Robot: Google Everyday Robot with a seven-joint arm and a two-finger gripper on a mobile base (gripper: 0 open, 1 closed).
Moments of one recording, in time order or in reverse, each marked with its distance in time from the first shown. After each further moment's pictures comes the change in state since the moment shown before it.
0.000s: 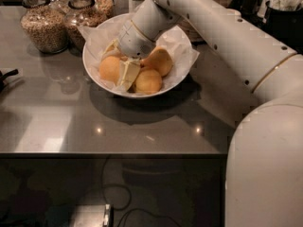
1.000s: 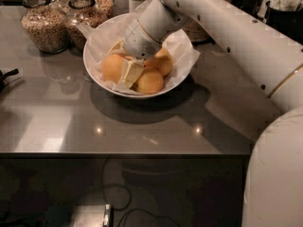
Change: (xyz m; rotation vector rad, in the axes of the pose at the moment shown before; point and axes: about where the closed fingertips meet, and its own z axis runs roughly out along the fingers) arm 0.010 0.008 -0.018 0.070 0.021 0.067
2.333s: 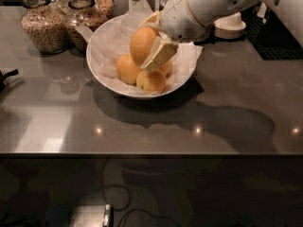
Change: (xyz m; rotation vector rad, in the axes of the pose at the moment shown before) arm -0.005 0.019 -0.110 0.282 0.011 0.072
